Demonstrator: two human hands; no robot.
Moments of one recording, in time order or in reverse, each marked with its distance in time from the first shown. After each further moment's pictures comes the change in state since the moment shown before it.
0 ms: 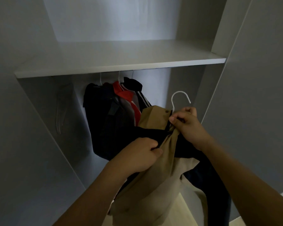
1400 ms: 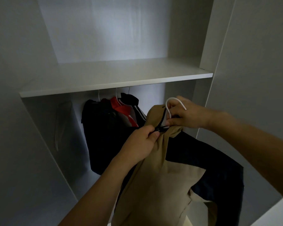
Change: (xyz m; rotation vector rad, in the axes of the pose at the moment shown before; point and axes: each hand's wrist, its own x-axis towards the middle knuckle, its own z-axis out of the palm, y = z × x) left_hand 0.033 0.015 -0.023 -0.145 0.278 0.094; right_hand 0.046 -0.069 -0.059 -0.878 -0.370 -0.567
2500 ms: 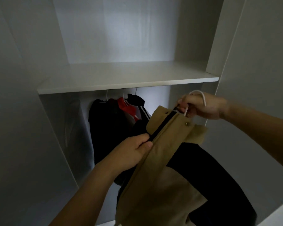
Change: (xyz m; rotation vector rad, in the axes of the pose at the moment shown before) left_hand -0.049 -0.017 -0.043 0.023 -0.156 0.086; right_hand 0.001 -0.011 -0.034 1.169 -0.061 0.345
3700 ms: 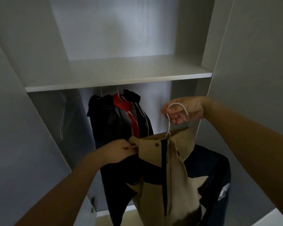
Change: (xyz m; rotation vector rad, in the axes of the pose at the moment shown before) left_hand 0.044 0.004 0.035 0.189 -0.195 -0.361; right_hand 0.008 0.043 -0.065 0.194 -0.423 0.223
